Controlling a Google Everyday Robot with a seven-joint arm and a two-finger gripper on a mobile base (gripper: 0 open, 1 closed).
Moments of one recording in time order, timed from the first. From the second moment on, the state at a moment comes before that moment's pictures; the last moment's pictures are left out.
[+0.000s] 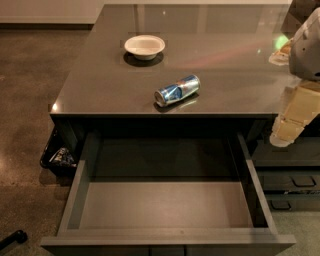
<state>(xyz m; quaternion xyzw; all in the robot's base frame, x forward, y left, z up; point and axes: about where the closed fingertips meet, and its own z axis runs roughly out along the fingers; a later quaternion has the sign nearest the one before) 0.438 -0.216 0.977 -0.60 0.78 -0.04 0.16</state>
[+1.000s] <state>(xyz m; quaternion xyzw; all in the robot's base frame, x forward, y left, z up) 0.487 -0.190 0.970 -0.65 0.74 -0.02 0.19</state>
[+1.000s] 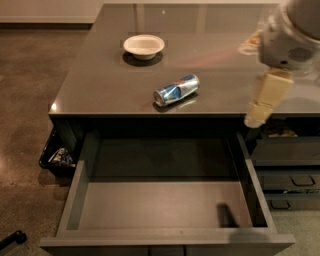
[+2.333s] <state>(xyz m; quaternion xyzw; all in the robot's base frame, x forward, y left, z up) 0.614 -0.136 0.925 -0.72 0.65 0.04 0.24</state>
